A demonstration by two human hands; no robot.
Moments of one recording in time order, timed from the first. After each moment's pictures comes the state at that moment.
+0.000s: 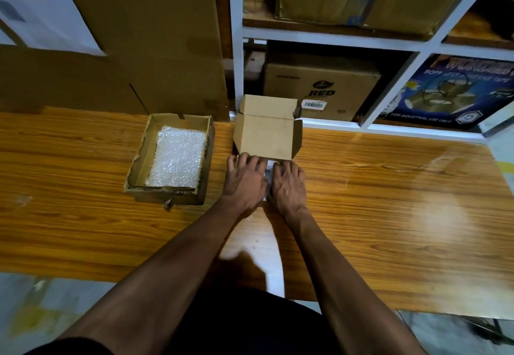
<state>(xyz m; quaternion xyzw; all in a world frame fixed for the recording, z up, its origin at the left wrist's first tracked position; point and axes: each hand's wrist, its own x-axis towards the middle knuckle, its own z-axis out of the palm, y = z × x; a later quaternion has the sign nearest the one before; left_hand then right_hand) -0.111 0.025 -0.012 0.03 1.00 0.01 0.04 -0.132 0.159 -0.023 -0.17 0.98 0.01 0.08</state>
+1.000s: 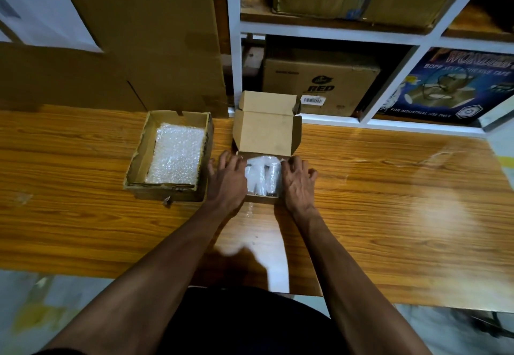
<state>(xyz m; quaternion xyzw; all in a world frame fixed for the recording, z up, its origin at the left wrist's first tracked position) -0.092 -0.007 -0.031 -0.04 1.00 0.05 0.01 -0.129 0.183 -0.022 -0.14 0.99 -0.06 0.06</state>
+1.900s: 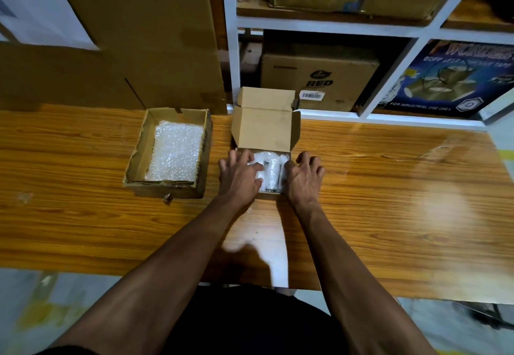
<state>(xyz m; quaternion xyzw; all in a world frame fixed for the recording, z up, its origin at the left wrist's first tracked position) -0.097 0.022 -0.015 -0.03 1.00 0.08 0.01 -0.135 0.189 -0.025 -0.07 1.00 0.02 0.04</state>
